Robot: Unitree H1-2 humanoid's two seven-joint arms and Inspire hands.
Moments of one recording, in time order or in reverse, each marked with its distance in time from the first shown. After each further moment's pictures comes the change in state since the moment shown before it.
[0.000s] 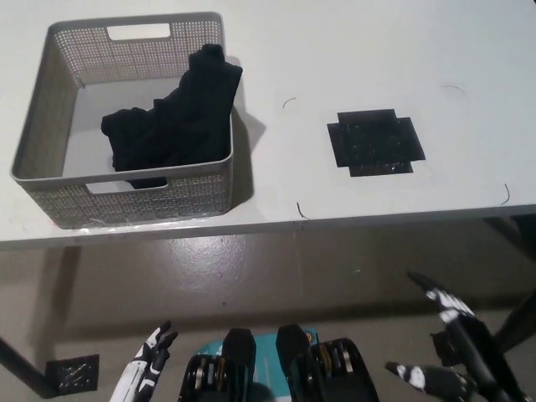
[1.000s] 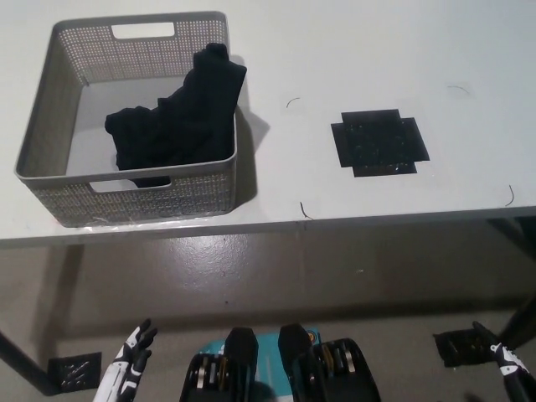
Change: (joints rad) left_arm 0.011 0.000 0.052 0.013 -0.005 -0.052 0.018; right_arm 0.085 -0.034 -0.076 0.297 0.123 -0.271 -0.161
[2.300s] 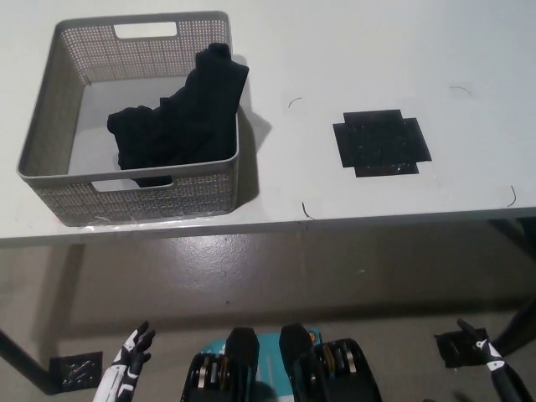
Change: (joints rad) left_arm 0.009 -0.001 -0.001 -0.001 -0.027 -0.001 -0.001; right_arm -0.020 0.016 -0.001 -0.001 0.089 0.000 0.106
